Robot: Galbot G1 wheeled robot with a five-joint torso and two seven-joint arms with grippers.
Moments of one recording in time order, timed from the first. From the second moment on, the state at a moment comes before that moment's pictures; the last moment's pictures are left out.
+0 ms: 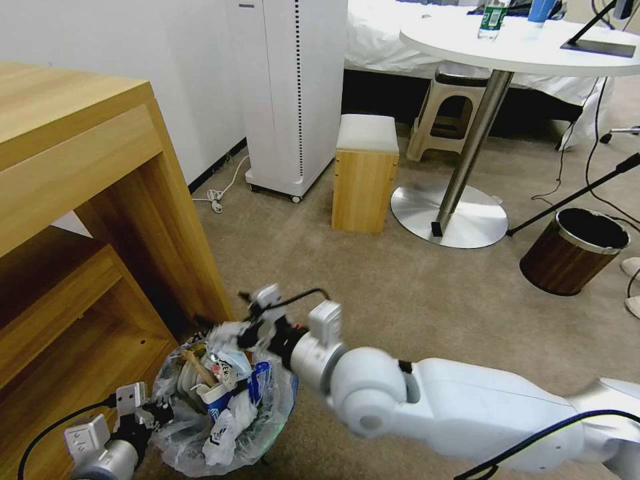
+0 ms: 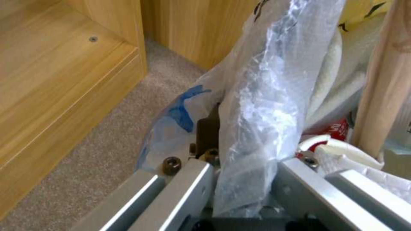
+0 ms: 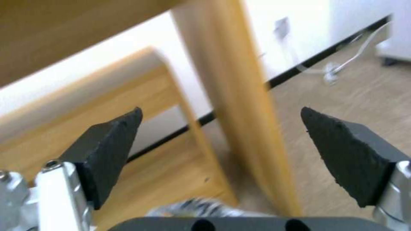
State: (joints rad) left arm 1.87 -1.10 -0.74 -2.20 -0.79 0.39 -0.25; right arm -0.40 0.95 -0.70 2.12 1.16 -0.05 0.47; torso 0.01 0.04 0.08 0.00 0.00
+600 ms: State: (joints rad) left arm 1.87 -1.10 -0.74 -2.20 -0.79 0.38 -0.24; right arm -0.61 0.72 -0.52 1.90 1.15 -0.03 0.40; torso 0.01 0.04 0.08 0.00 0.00
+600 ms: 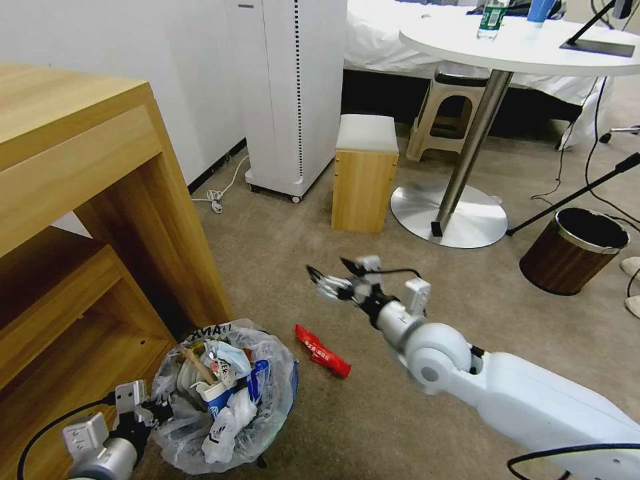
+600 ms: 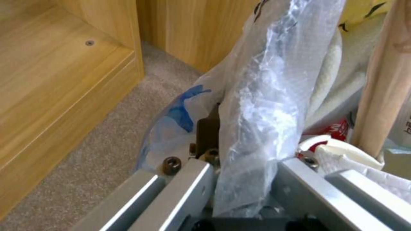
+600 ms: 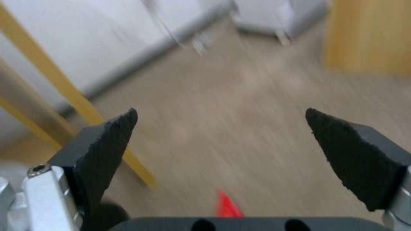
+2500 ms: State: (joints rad) left arm 1.83 -1.10 -0.69 -2.16 -0.79 0.37 -0.23; right arm -0.46 1.17 -0.81 1.17 0.98 -0.48 0.31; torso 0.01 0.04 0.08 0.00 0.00
